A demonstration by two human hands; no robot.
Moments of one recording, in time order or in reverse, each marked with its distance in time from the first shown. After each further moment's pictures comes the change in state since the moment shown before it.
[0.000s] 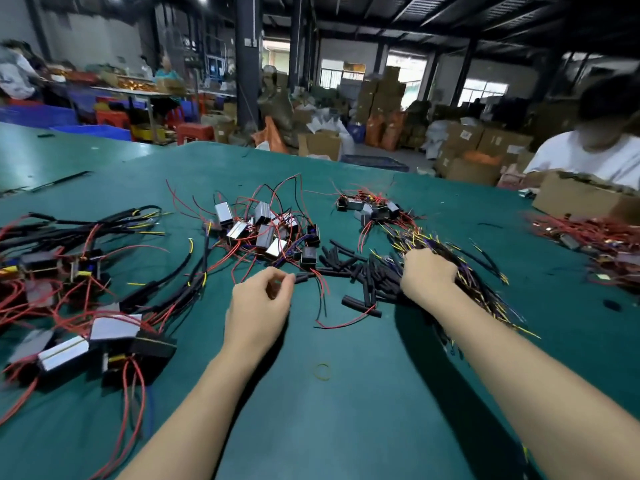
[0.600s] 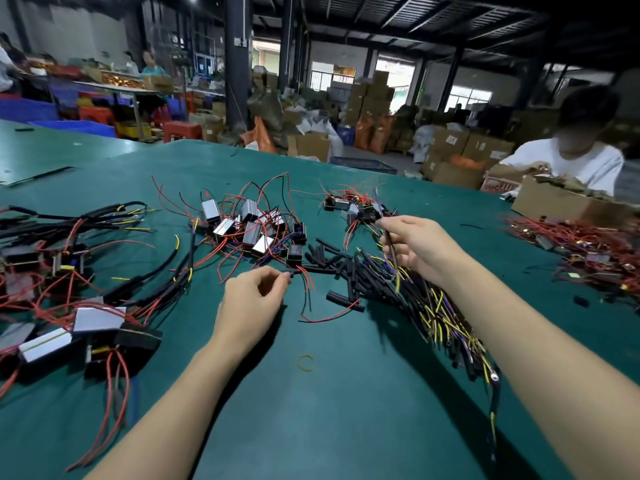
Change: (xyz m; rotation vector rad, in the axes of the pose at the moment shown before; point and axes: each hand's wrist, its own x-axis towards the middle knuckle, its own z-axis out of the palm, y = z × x) left_hand -0.005 0.007 -0.002 -0.039 -0.089 0.043; right_hand -0.015 0.017 -0.050 1.477 -0.254 -0.023
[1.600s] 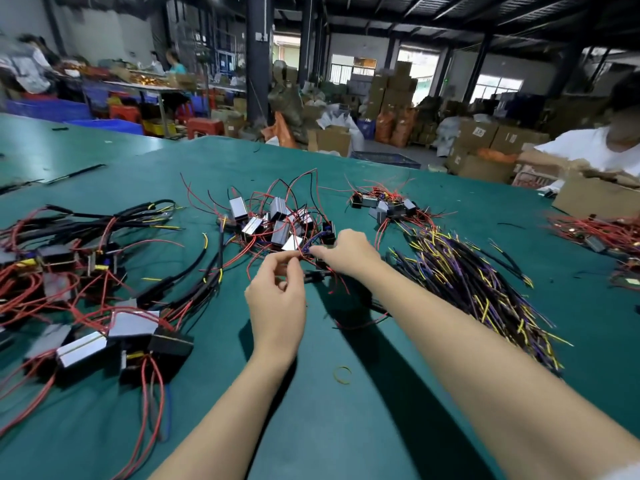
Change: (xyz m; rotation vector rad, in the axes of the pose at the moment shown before) left_hand 0.000 0.013 0.007 -0.390 0.323 -0.077; right_hand 0.048 0.033 0.130 -0.967 -0.100 -0.122
